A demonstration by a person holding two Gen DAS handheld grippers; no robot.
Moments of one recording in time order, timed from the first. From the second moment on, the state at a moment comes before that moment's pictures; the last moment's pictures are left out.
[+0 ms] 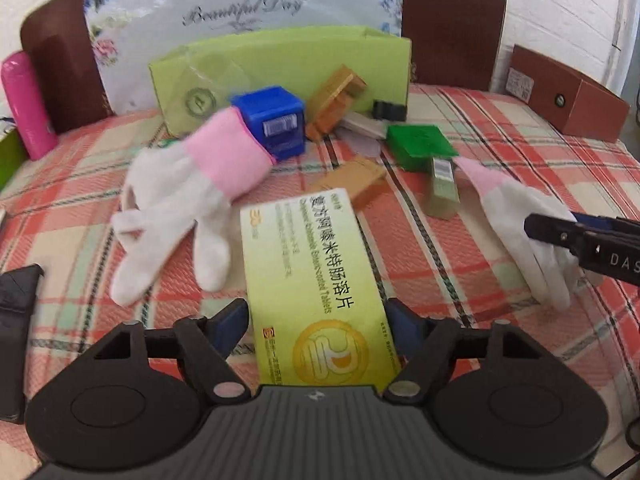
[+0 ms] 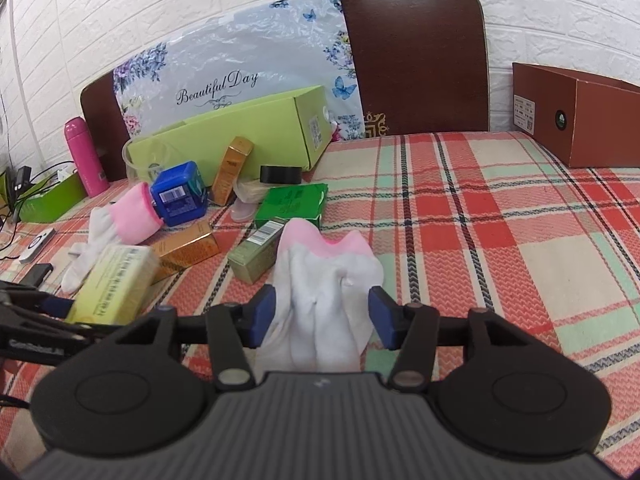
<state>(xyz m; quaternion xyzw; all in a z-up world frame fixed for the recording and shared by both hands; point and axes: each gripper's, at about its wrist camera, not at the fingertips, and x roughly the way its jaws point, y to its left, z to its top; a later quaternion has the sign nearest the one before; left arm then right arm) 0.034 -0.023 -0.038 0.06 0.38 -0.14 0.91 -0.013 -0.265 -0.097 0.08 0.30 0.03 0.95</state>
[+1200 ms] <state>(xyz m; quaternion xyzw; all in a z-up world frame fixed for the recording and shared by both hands) 0.072 -0.001 0.038 -0.05 0.28 -0.19 0.94 0.035 -0.227 -0.029 0.04 0.19 0.09 0.98</state>
